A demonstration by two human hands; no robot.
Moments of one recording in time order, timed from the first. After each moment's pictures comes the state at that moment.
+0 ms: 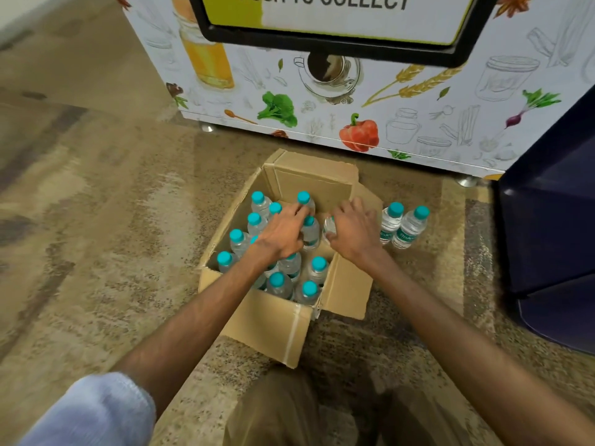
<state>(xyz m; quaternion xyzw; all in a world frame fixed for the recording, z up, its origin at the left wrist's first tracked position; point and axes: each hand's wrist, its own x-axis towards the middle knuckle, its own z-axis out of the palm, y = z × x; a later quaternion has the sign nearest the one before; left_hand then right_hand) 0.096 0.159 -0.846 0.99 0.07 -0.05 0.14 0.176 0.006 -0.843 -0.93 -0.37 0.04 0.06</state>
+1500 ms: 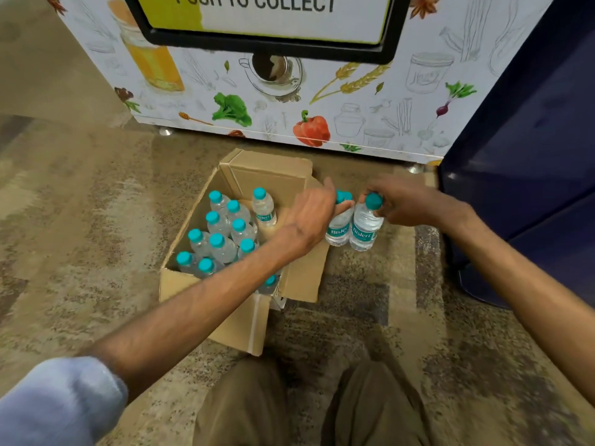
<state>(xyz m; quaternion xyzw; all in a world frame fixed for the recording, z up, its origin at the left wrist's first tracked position) 0.142 0.026 -0.768 0.99 0.05 0.07 0.14 0.245 -0.137 -0.739 -0.89 -0.40 0.17 0.08</state>
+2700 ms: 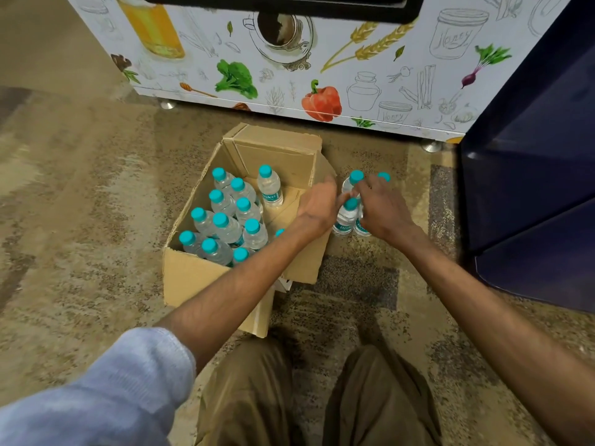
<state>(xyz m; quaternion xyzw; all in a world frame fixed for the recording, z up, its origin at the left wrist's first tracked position) 0.160 0.027 -0.836 0.96 0.16 -0.02 0.24 0.211 -0.109 -0.840 -0.93 -0.36 0.02 0.09</state>
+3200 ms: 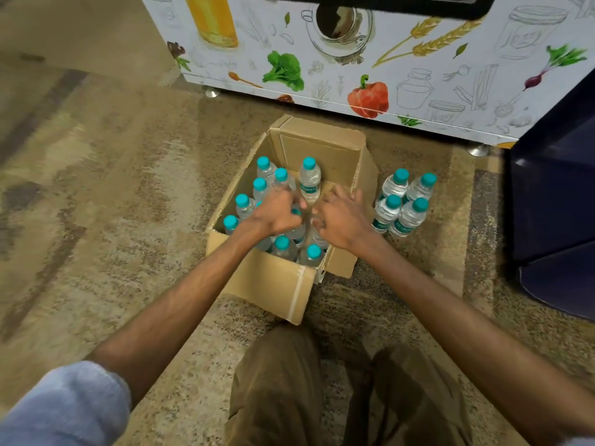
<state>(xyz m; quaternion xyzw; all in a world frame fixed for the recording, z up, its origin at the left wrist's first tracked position) 0.061 0.155 -0.830 0.94 0.18 -0.13 0.25 0.127 0.002 -0.828 -0.88 -0.46 0.10 0.07</state>
